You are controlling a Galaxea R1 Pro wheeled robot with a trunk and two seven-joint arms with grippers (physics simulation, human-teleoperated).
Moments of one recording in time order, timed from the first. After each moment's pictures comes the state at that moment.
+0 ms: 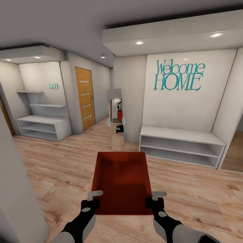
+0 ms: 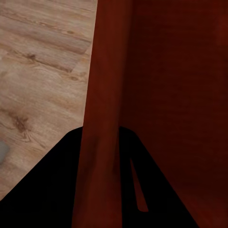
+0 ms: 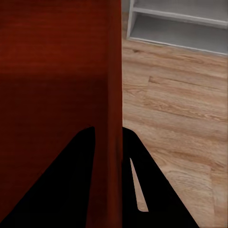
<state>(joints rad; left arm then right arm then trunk) -0.55 -0.15 -0.09 -0.38 0.10 0.00 0.30 -0.67 0.08 0.73 -0.08 -0.65 -0.35 -0.20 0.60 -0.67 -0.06</state>
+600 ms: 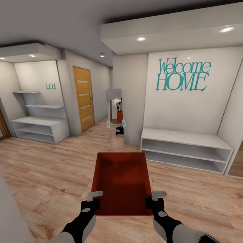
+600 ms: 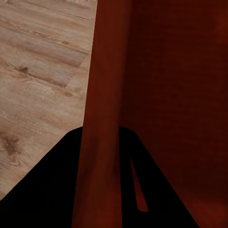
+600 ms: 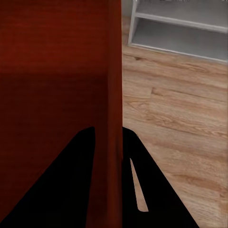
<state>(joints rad) -0.55 -0.15 -0.09 -0.37 0.10 0.00 0.30 -0.67 0.08 0.73 -0.08 -0.65 -0.34 -0.20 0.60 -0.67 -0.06</state>
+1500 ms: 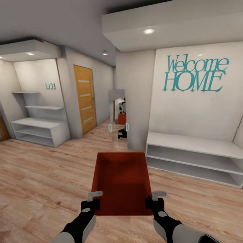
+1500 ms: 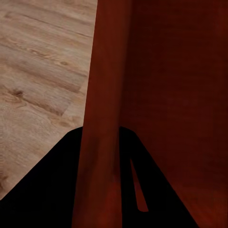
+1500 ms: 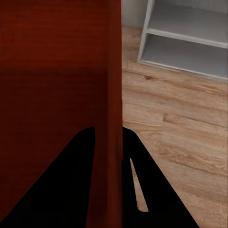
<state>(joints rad) -0.55 -0.15 -0.09 -0.37 0.10 0.00 0.30 -0.67 0.08 0.73 -0.08 -0.65 -0.34 -0.20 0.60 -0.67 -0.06</state>
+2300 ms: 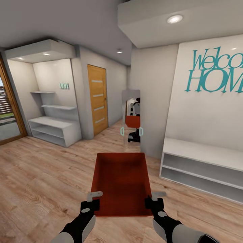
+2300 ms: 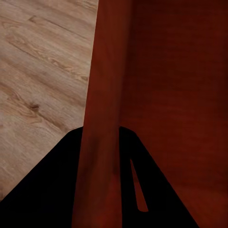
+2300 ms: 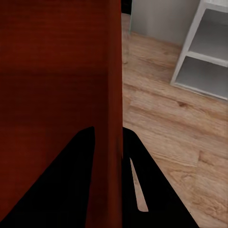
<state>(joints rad) -0.55 -0.14 -0.11 -0.37 0.13 0.00 0.30 -0.67 0.08 0.74 -0.07 -0.65 -0.33 -0.20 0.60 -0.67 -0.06</state>
